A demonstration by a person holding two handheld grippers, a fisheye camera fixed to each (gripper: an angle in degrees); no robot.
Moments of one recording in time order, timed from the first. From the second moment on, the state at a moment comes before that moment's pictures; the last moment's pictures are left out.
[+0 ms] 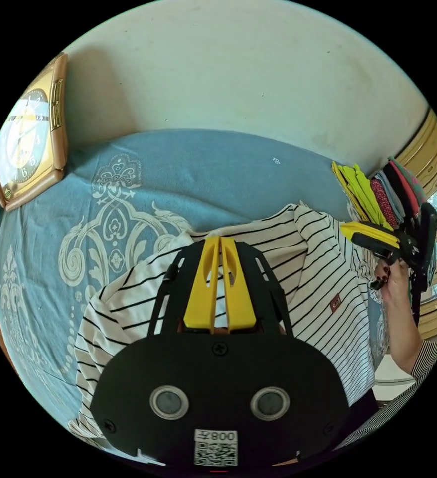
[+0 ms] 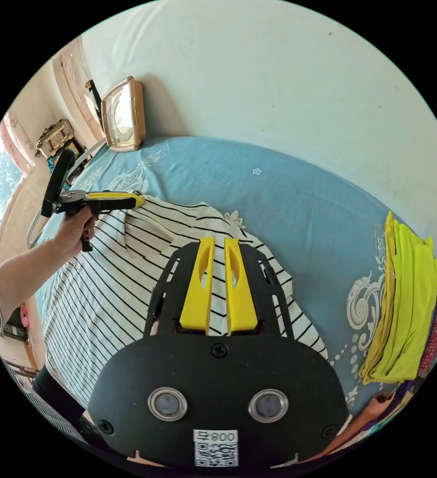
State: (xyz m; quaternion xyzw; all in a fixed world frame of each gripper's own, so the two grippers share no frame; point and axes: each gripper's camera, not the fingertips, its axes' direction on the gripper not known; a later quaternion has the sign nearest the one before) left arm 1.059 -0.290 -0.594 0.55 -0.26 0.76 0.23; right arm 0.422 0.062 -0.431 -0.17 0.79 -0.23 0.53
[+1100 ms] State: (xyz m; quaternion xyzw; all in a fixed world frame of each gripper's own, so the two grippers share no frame) left arm 1.112 -0.271 -0.542 0.55 -0.25 0.77 0.20; right arm 0.524 -0.012 -0.346 -0.25 0.82 -0.21 0.47
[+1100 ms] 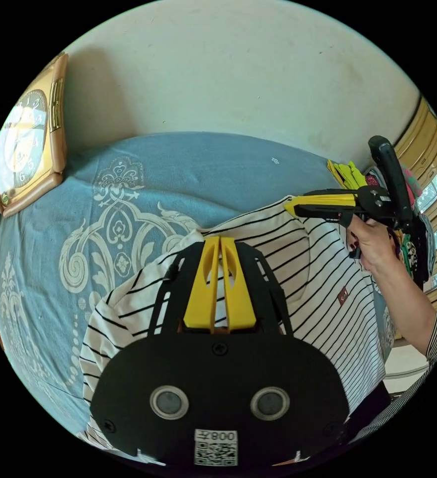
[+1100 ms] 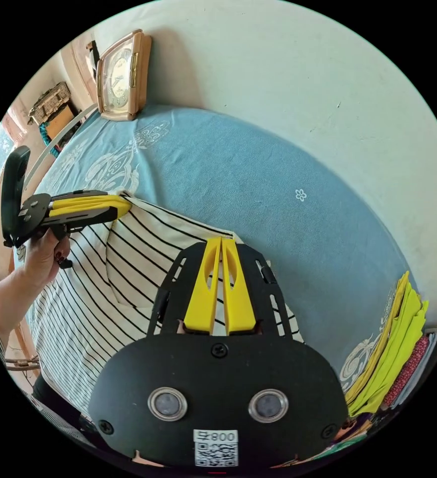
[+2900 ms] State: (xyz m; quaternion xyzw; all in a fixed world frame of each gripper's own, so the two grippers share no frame) left arm 1.040 -0.094 0.110 0.20 -0.39 0.89 0.10; right arm 0.175 0.486 -0.815 0.23 0.81 -0.13 0.52
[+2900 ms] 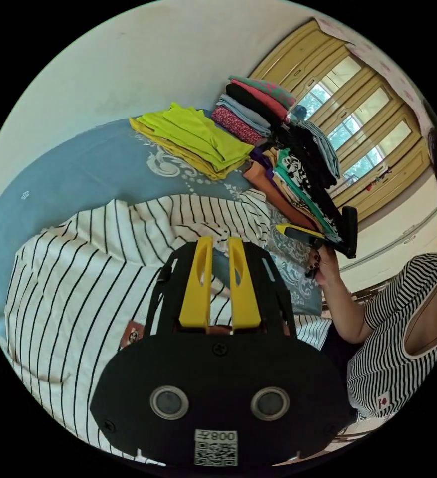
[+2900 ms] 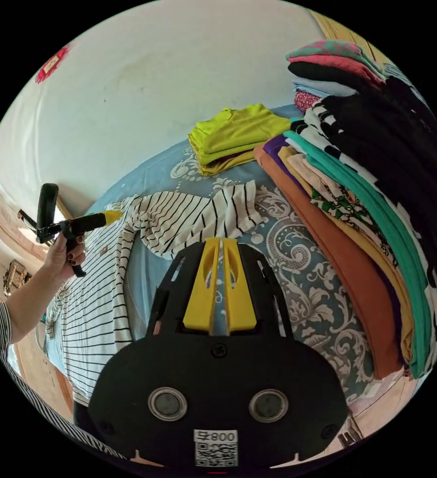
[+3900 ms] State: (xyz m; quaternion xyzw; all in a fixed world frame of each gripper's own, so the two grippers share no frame) left arm 1.015 -0.012 0.455 0.12 -0.55 0.83 -0.02; right arm 0.104 0.560 -0.881 0.23 0.82 -0.09 0.52
